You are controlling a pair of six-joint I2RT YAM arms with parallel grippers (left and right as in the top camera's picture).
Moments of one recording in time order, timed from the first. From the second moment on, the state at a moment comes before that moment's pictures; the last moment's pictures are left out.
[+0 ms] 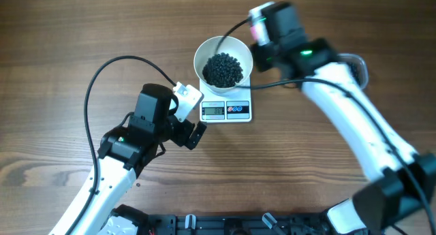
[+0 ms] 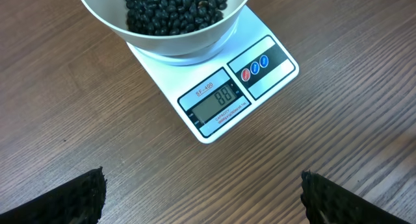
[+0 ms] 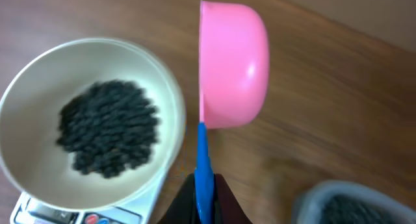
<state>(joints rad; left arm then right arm) -0.40 1.11 0.81 -0.59 0.16 0.20 0.40 1.66 1.55 -0.77 0.16 -0.02</state>
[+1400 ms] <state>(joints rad) -0.40 1.11 0.81 -0.59 0.16 0.20 -0.05 1.69 1.55 -1.17 0.14 -0.01</state>
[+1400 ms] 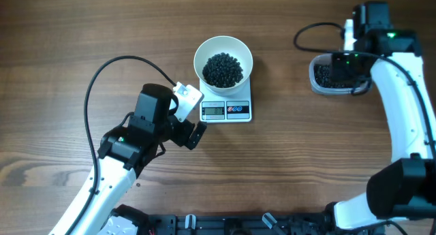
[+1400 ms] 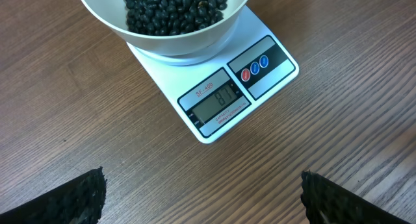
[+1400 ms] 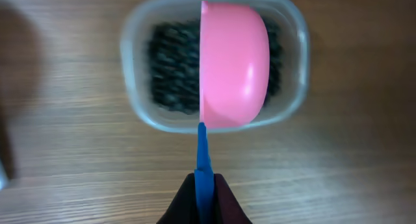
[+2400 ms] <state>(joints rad) -0.40 1.11 0.81 -0.59 0.16 0.20 -0.10 1.84 1.55 -1.12 0.24 -0.11</state>
